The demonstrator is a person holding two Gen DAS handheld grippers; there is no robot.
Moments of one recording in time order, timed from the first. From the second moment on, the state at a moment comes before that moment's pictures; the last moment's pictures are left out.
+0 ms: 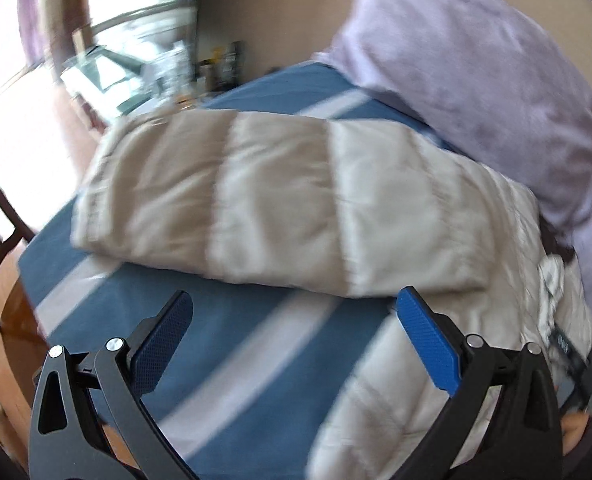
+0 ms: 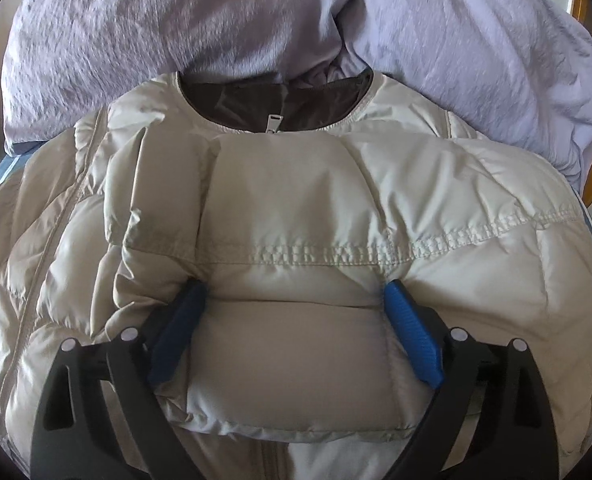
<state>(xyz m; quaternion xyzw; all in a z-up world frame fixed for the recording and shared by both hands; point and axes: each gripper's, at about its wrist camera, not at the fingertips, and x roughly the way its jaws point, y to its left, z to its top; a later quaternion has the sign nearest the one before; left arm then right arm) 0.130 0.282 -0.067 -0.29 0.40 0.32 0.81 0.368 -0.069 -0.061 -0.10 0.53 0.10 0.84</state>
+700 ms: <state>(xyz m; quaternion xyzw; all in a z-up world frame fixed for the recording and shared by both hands) 0.057 0.402 -0.101 -0.42 0.36 0.43 0.71 0.367 -0.069 -0.060 -0.09 0.52 0.10 0.84</state>
